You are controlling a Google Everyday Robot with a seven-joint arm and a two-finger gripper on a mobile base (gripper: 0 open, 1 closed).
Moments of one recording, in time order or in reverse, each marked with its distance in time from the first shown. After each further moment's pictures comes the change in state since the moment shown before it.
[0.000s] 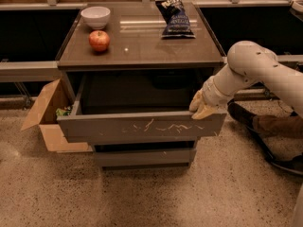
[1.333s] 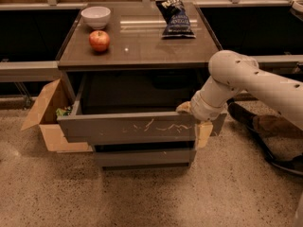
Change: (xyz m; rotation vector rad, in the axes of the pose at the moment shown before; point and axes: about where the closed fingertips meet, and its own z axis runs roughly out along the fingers) arm -0.031 0.061 0.027 -0.202 0.027 -0.068
